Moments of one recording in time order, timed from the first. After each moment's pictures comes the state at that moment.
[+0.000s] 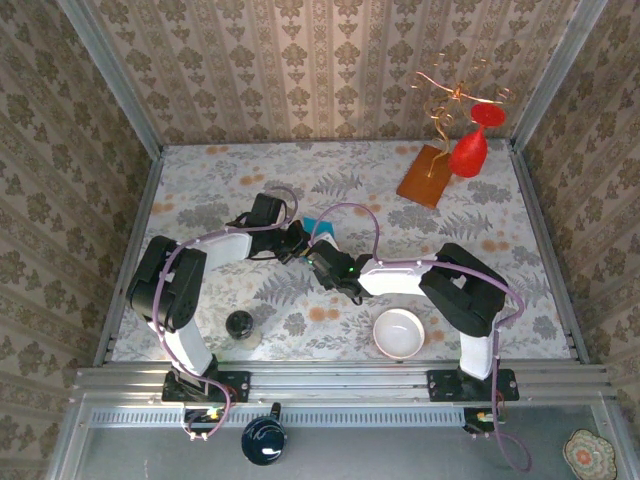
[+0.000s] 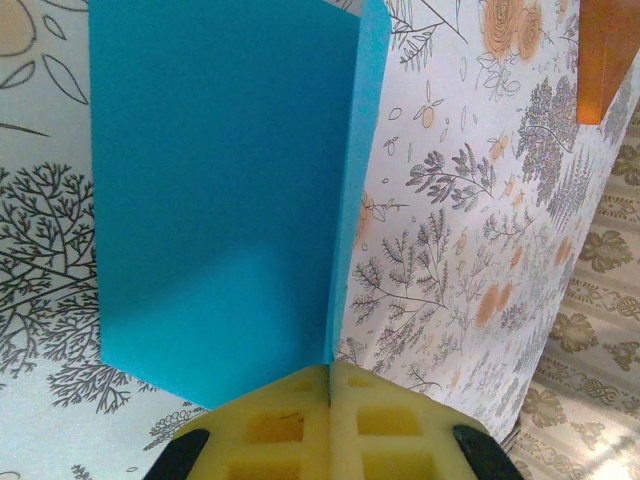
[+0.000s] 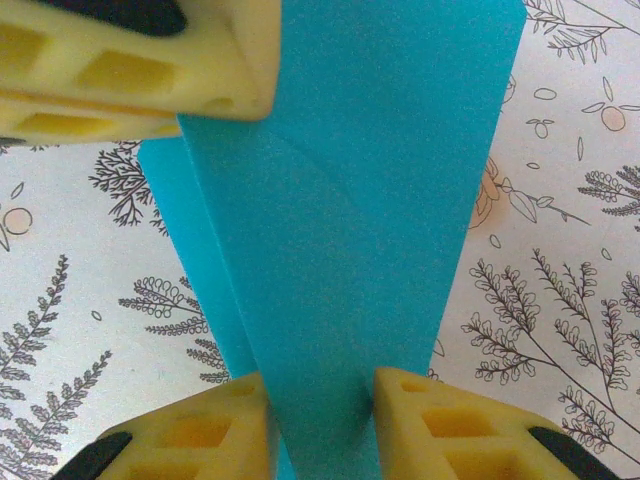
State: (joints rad) left arm -0.48 1.74 0.96 -0.12 0.54 -0.95; right arm 0.89 1.88 1.05 -0.14 0.39 0.29
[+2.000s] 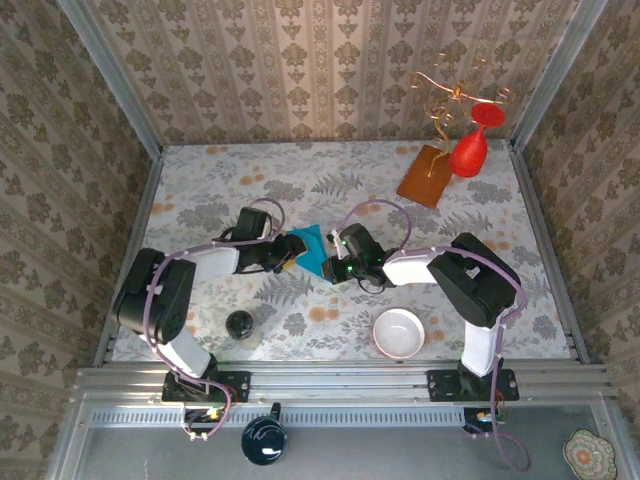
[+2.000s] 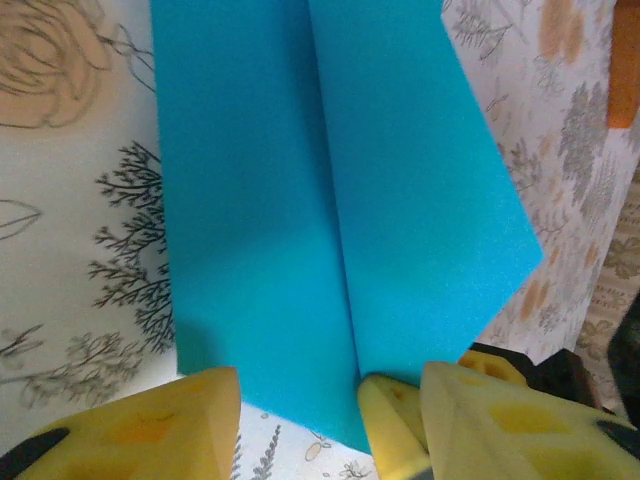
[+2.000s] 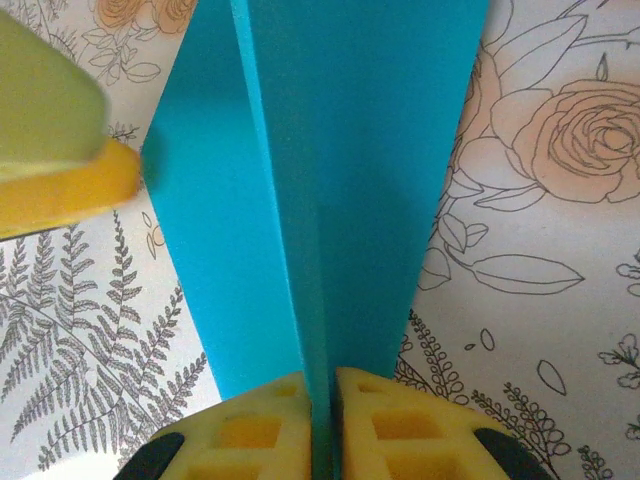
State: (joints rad) left arm -0.42 1.66 0.78 -0.03 0.54 -0.90; right arm 0.68 1.87 0.89 0.17 -0.24 0.43
